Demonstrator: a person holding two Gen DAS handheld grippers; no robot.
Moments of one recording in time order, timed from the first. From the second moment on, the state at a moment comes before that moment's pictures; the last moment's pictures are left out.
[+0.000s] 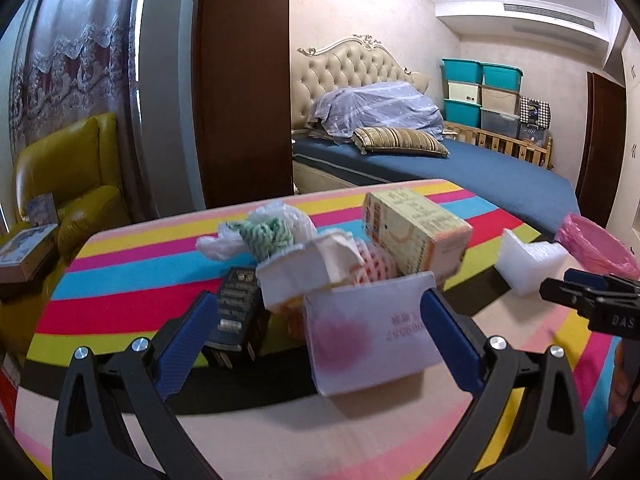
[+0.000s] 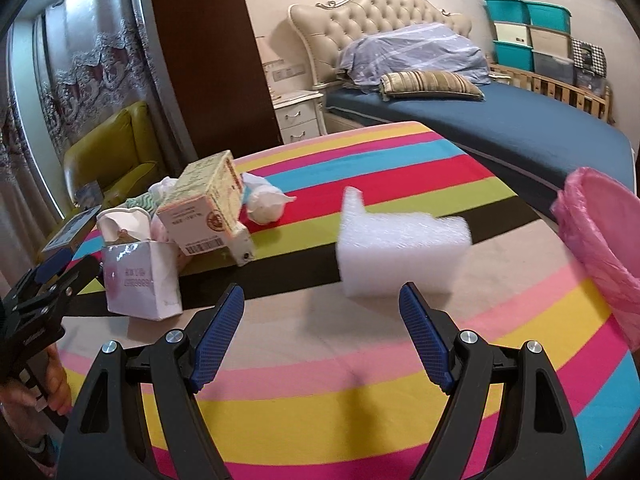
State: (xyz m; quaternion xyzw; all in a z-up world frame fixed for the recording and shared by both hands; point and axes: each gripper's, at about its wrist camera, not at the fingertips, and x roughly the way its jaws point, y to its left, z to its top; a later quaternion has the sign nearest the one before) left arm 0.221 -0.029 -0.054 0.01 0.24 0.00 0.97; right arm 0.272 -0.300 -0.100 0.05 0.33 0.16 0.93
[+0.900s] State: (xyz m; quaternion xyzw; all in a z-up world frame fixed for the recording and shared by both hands) left arm 0.277 -0.013 -0.058 -0.01 0.27 -0.06 0.96; right arm 0.301 -0.250 -0.085 0.03 0.33 0.21 0.92
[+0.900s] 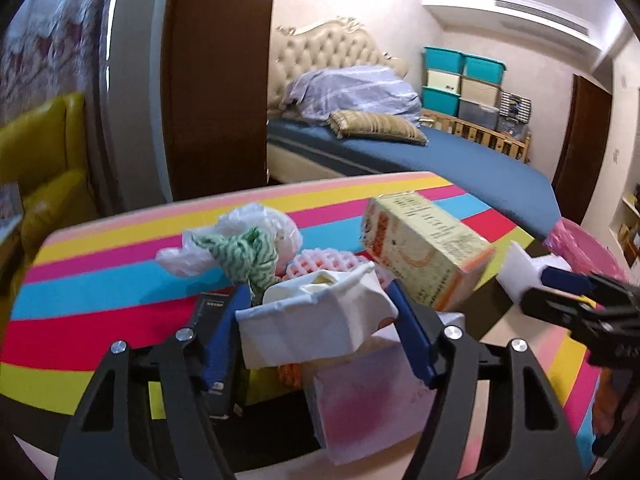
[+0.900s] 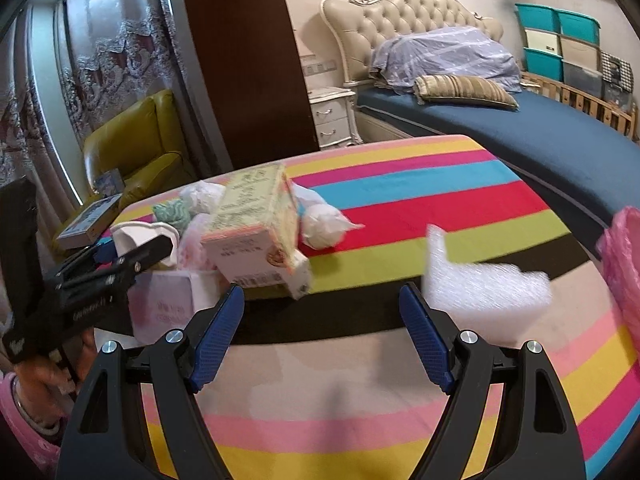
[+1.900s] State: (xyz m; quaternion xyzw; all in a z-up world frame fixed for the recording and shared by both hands) left arm 0.217 -0.005 -0.030 -0.01 0.21 -0.05 0.98; right arm 0.290 -0.222 -0.061 -0.03 0.27 0.23 0.93
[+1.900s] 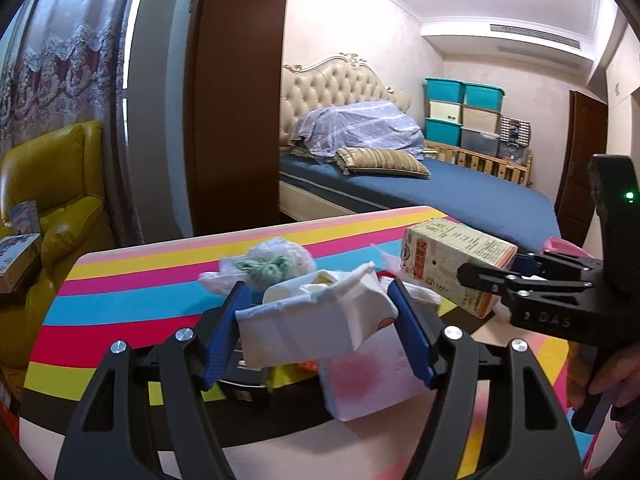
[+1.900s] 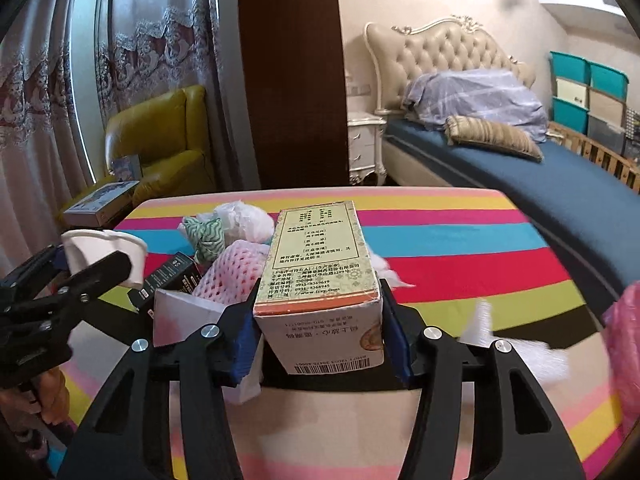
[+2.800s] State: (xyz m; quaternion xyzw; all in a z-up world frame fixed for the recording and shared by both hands) left arm 0.226 -0.122 -0.018 0.04 0.20 -0.18 0.96; right arm 0.210 -0.352 -0.039 0.01 0.22 0.11 0.97
